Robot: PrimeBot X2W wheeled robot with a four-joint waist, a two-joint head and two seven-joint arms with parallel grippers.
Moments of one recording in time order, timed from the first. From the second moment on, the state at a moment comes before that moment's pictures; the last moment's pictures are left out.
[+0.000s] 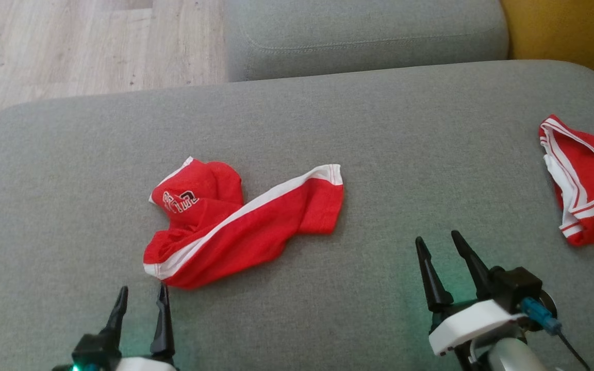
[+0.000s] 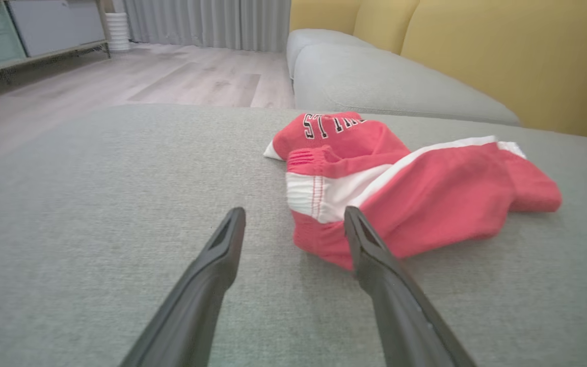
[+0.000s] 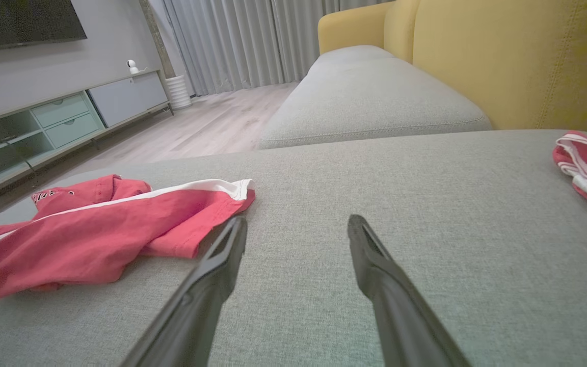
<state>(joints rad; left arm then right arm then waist) 0.04 0.04 -0.03 0.42 -0.14 -0.04 -0.25 -0.06 -0.05 0.20 0.42 0.18 0.13 -0.26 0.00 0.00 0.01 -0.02</state>
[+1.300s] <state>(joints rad) -0.18 0.31 -0.45 0.50 -0.57 -0.13 -0.25 -0.07 -0.05 0.21 0.45 0.18 0.13 -0.26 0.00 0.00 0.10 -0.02</state>
